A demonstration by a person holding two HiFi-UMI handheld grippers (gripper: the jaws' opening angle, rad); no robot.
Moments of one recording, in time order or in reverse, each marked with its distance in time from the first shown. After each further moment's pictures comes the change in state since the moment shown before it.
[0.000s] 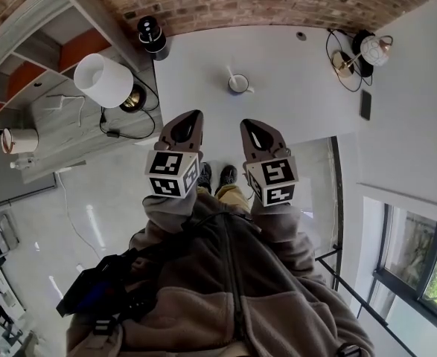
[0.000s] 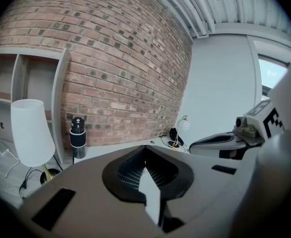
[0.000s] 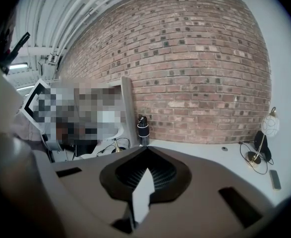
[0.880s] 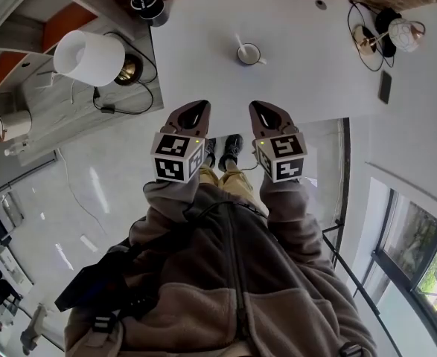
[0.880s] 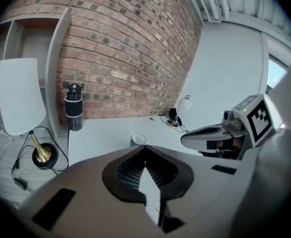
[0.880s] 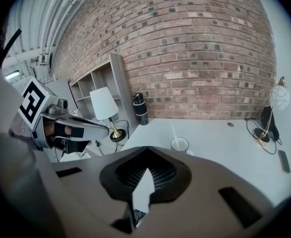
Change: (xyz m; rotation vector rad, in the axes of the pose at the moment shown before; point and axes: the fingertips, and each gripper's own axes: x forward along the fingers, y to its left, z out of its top) left arm 0.033 0.013 -0.092 -0.060 0.244 -0.040; right arm 0.051 -0.025 -0.086 0.085 0.196 0.045
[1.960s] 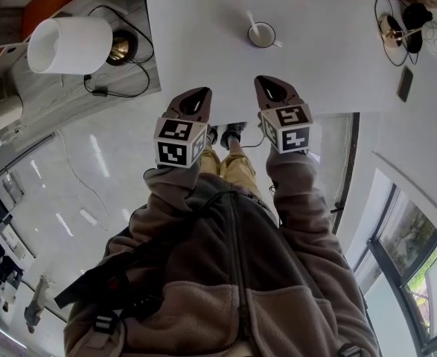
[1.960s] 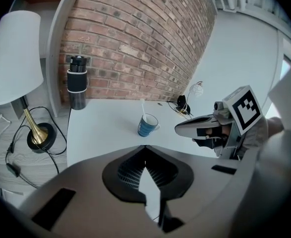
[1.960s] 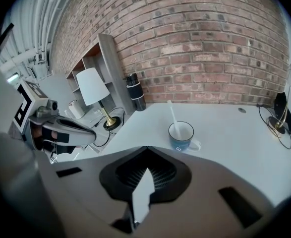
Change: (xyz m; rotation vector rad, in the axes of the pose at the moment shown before) left arm 0.052 0.038 -0.061 -0.060 0.142 0.042; right arm 0.086 -0.038 -0.043 0.014 0.119 0.063
